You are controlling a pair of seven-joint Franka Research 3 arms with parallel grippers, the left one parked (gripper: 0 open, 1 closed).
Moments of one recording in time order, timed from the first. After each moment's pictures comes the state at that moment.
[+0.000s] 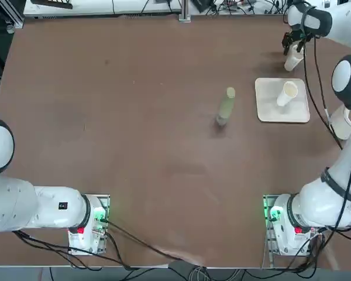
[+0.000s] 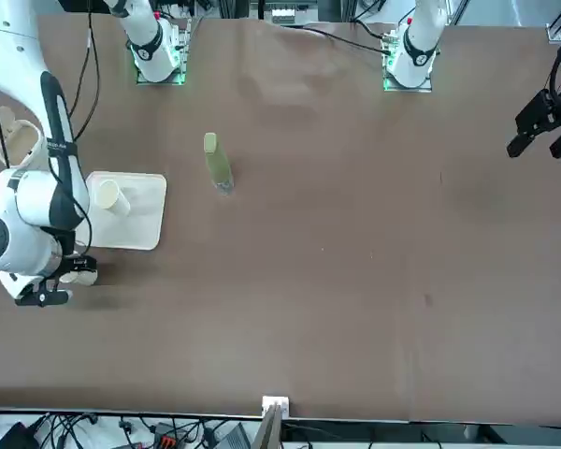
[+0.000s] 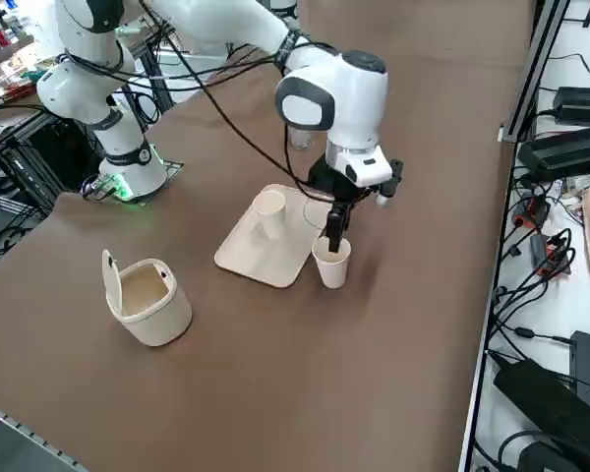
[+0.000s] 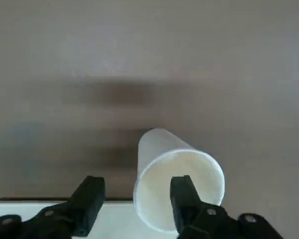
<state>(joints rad) -0.07 0.63 -0.04 -1.54 -0.18 2.11 -0.05</state>
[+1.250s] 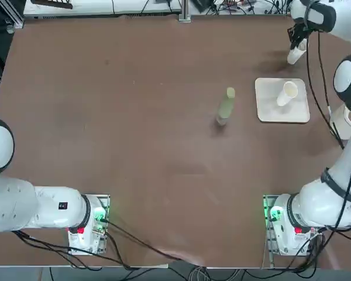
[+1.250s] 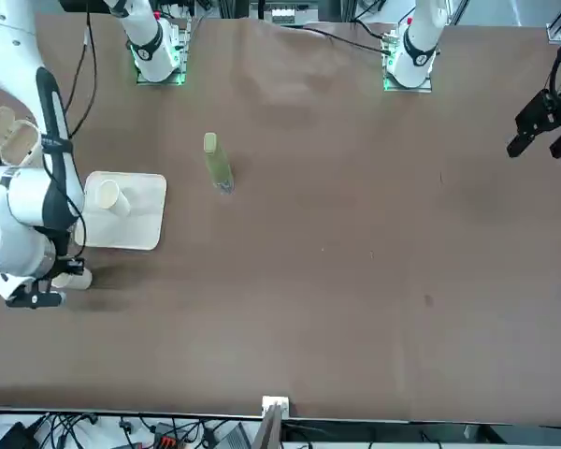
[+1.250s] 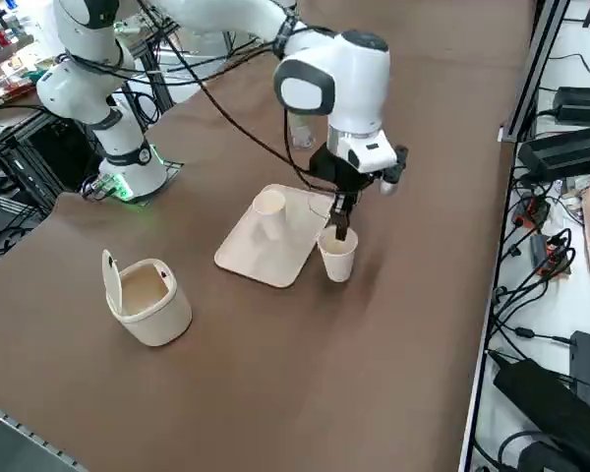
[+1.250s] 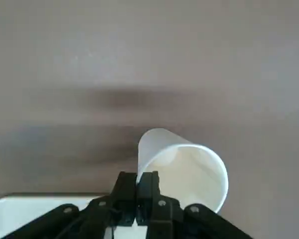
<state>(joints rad) -0.07 0.57 -0.04 -1.50 -0.18 2.03 -0.05</state>
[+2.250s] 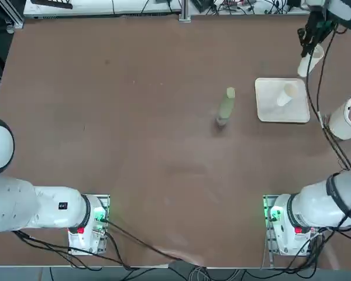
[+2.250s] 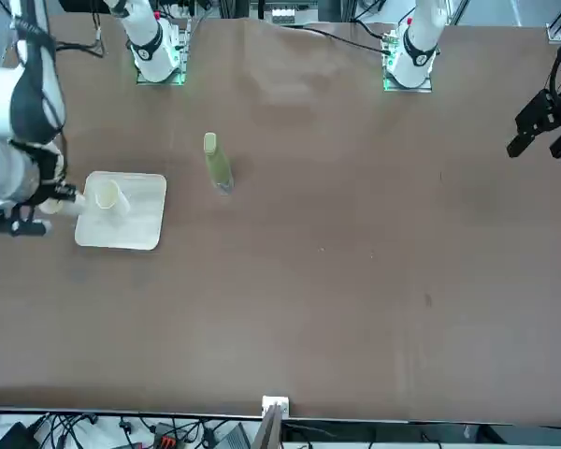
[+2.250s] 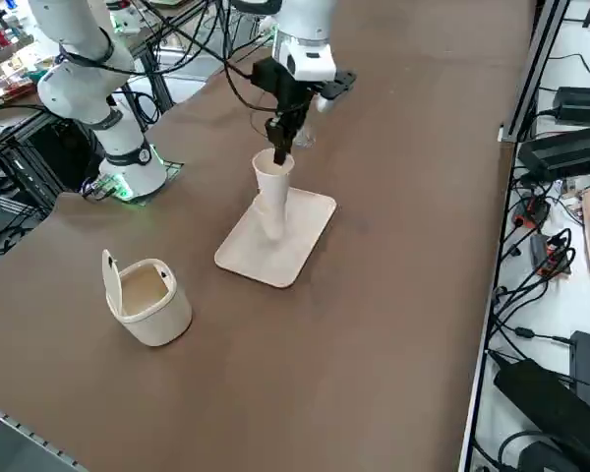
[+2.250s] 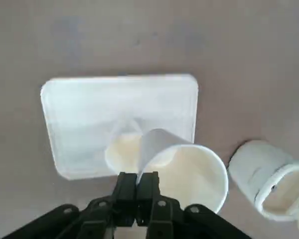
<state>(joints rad) 0.00 0.15 -0.01 -1.84 -0.18 1.75 0.13</state>
